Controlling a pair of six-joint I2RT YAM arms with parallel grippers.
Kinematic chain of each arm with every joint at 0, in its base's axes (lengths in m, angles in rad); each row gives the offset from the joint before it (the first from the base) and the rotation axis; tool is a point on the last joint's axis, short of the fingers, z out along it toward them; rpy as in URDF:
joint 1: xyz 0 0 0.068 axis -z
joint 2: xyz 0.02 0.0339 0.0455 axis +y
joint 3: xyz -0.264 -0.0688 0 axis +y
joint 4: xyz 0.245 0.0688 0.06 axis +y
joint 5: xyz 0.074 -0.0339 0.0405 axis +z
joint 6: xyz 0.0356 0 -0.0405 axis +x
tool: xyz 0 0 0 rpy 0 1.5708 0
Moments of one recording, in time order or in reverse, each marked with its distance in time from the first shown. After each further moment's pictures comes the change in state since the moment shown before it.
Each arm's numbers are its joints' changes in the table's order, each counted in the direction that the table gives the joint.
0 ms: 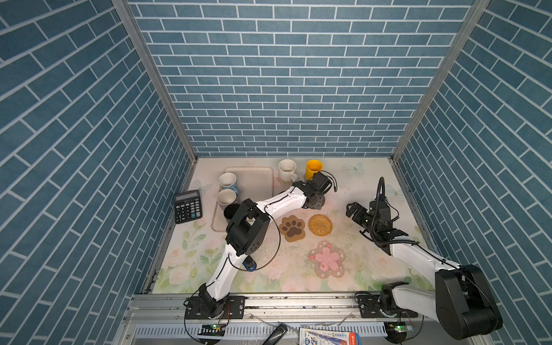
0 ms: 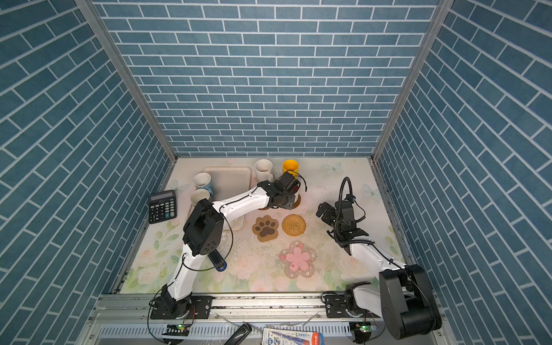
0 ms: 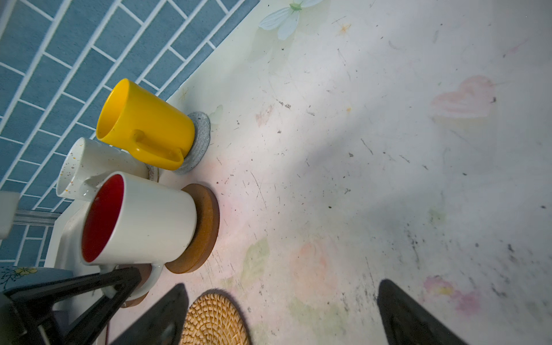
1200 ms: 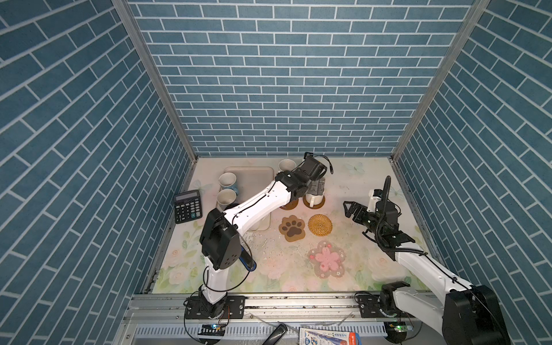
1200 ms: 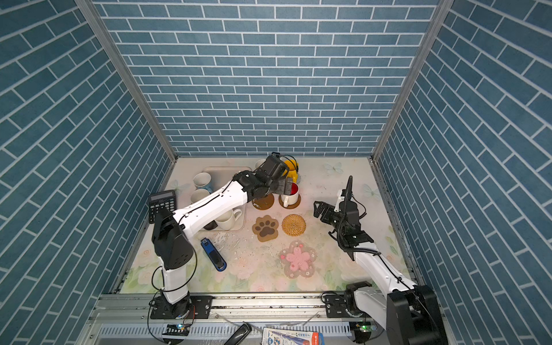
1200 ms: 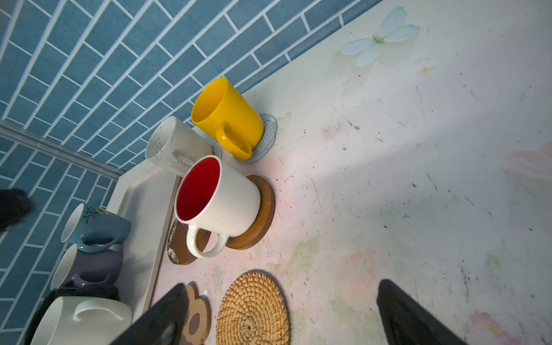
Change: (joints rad) left arm -0.008 -0.359 0.049 0.053 0.151 -0.023; right arm -0.014 -0.138 0.001 0.015 0.148 -0.169
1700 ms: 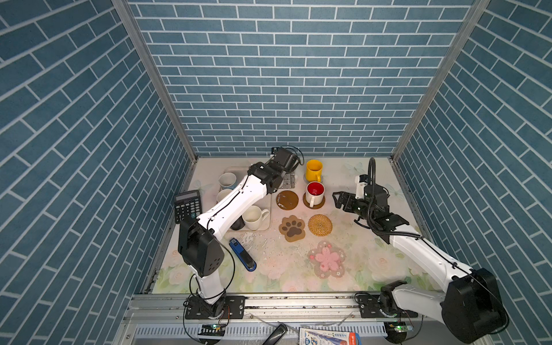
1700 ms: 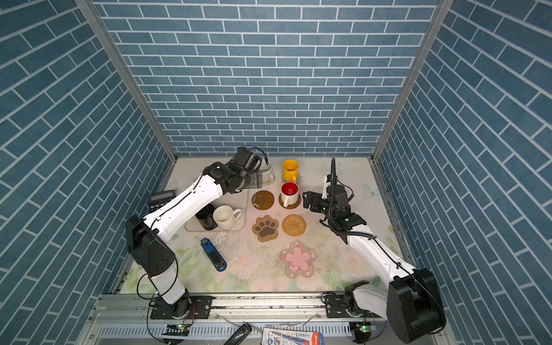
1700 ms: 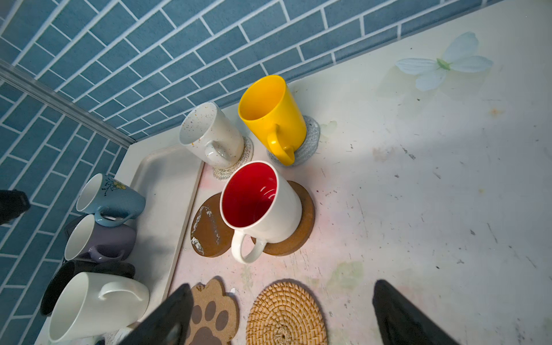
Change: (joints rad) left arm -0.217 -0.116 0.082 0.213 0.018 -0.109; right arm -0.145 0.156 -0.296 0.162 -0.063 -0.079
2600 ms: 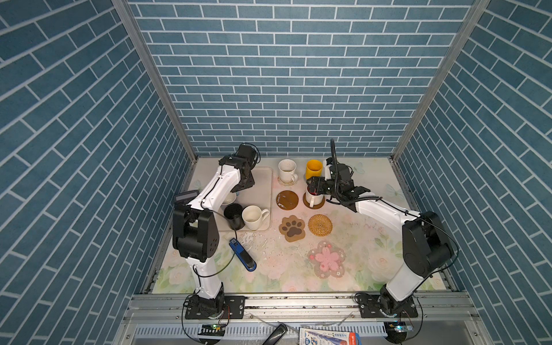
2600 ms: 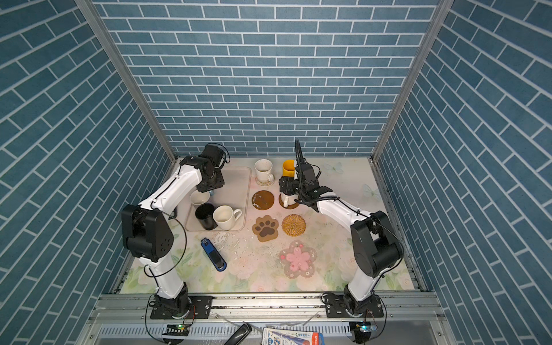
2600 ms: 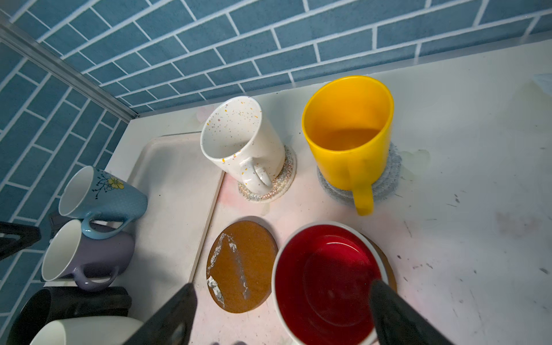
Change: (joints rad) left arm -0.341 0.116 0.026 0.104 -0.050 -0.050; right arm -0.136 0.499 -0.430 -0.011 -0.023 -0.045
